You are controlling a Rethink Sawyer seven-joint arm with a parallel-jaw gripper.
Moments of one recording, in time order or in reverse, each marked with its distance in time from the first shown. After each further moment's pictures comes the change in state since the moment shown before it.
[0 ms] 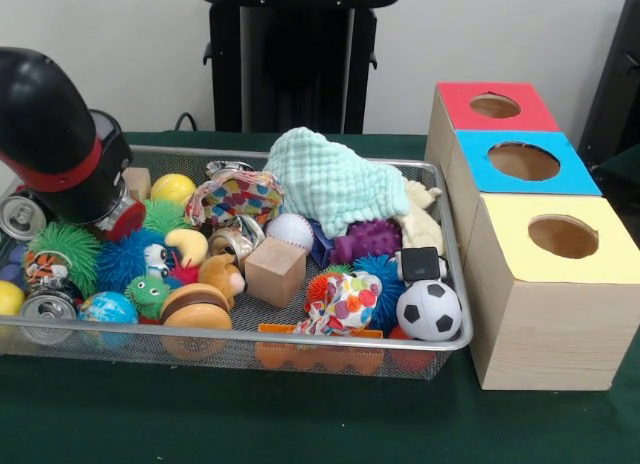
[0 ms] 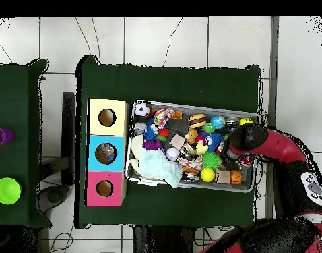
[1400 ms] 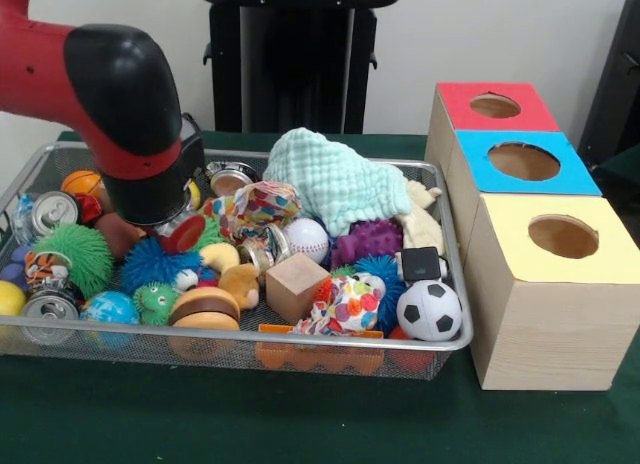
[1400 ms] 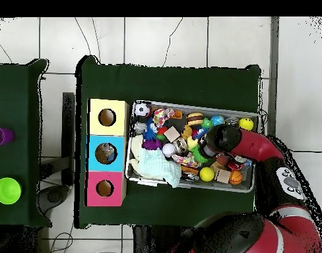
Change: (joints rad) arm 0.193 -0.068 -0.165 0.140 0.173 -0.331 0.162
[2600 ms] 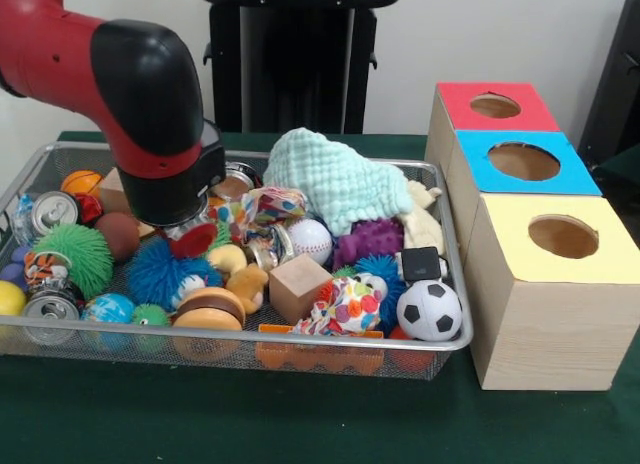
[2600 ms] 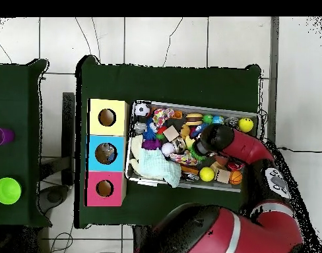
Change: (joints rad) arm 0.138 0.025 -0.183 0.018 0.249 -0.098 0.052
